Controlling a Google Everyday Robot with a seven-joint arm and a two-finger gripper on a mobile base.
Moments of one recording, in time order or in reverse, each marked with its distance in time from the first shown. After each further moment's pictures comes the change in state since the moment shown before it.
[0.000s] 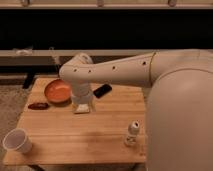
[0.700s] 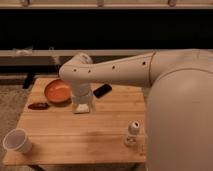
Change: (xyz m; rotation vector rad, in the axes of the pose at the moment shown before) arm -0.002 0.002 -0.002 -0.005 -0.004 -0.022
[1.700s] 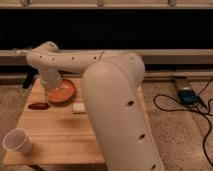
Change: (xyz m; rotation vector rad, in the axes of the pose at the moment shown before) arm -0.115 0.175 0.012 -0.089 -0.049 -0.513
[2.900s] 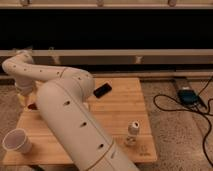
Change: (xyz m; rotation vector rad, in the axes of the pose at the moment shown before) arm -0.103 0.110 0.095 -0.081 -0.022 -0.548
